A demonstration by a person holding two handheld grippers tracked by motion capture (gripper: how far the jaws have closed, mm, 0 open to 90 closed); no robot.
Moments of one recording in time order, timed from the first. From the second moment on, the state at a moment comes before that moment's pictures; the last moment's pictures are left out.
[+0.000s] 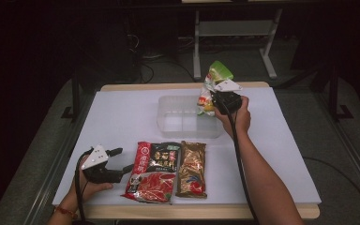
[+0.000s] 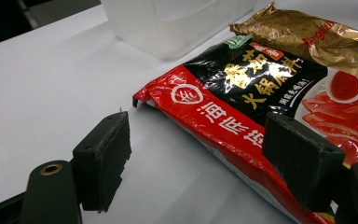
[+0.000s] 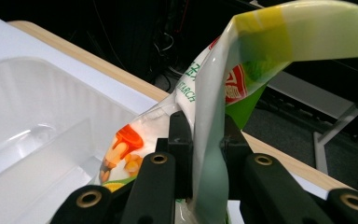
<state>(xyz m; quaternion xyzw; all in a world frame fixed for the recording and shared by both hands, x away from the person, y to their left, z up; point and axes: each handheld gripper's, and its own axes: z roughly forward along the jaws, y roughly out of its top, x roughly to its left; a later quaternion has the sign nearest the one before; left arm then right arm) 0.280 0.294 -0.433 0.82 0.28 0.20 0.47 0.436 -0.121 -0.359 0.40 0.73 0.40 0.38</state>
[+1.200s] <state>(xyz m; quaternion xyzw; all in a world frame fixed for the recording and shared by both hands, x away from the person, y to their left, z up) 0.278 0.289 -0.434 0.82 0.26 0.19 0.47 0.414 -0.098 -0.388 0.35 0.75 0.36 0.44</state>
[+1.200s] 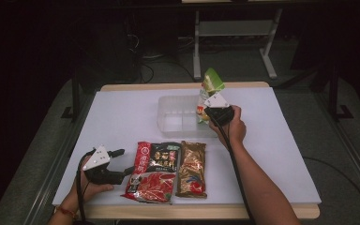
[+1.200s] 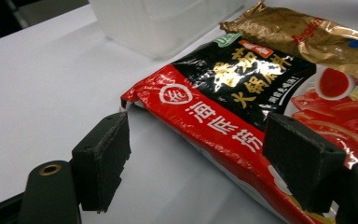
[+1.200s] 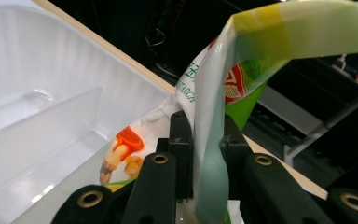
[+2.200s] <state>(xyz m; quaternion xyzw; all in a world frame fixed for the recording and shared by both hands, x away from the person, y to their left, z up) 0.276 0.288 -0.433 0.82 0.26 0.18 0.47 0.399 -0.110 -0.425 0.31 0.78 0.37 0.40</state>
